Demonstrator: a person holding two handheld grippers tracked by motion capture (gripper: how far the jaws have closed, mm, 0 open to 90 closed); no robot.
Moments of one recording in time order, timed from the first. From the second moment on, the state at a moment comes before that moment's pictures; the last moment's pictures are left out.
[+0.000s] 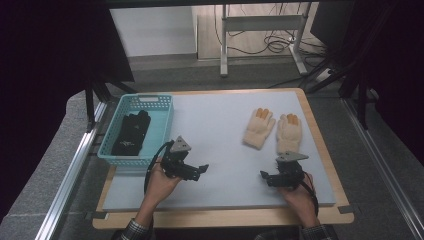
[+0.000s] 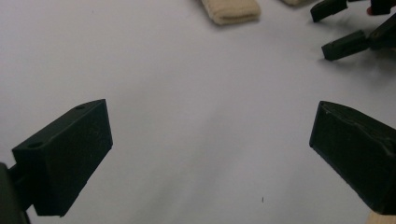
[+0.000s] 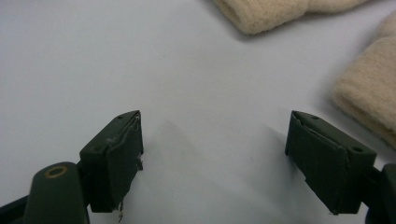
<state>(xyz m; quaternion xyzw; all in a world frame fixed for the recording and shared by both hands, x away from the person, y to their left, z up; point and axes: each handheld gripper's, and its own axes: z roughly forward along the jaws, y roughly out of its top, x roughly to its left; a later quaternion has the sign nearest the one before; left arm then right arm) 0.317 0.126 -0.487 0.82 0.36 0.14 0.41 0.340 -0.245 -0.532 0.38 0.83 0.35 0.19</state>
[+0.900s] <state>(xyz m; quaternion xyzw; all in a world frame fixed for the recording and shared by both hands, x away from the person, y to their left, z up) 0.297 0.137 -0.550 0.82 0.42 0.15 0.35 0.352 -0.239 -0.523 0.39 0.83 0.36 0.18</state>
